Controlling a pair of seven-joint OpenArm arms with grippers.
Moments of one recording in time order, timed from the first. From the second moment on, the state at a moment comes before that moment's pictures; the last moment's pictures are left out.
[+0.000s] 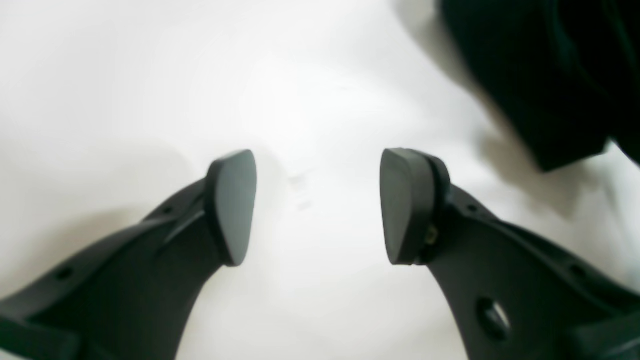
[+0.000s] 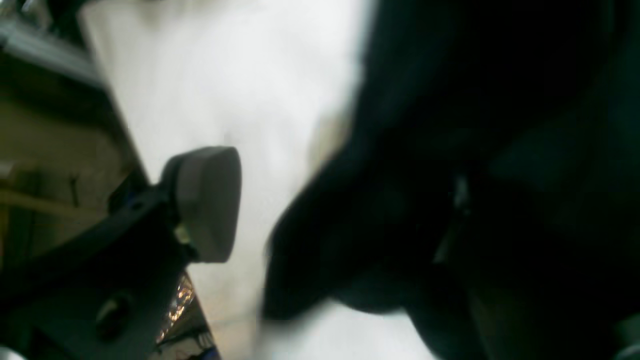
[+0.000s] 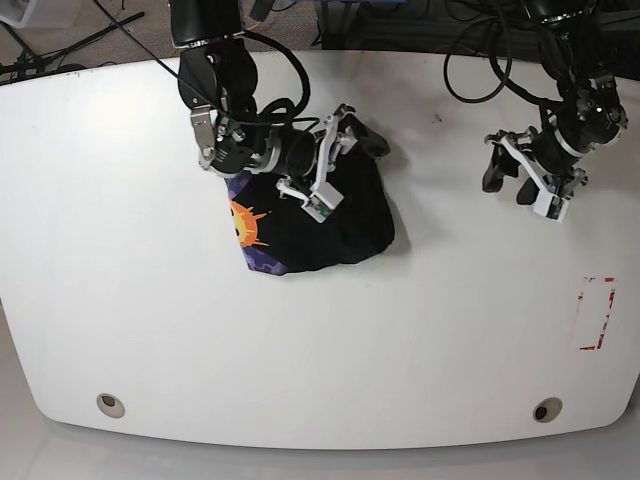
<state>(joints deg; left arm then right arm) 11.5 -13.7 -25.0 101.7 -29.6 -39.6 52.5 -2.9 0.0 -10.4 93.2 34.6 40.5 -60.1</state>
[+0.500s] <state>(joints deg) 11.6 -17.0 -22.9 102.6 -29.1 -40.7 52.5 -0.1 -1.8 -10.7 100.5 35.3 41.0 -59.1</state>
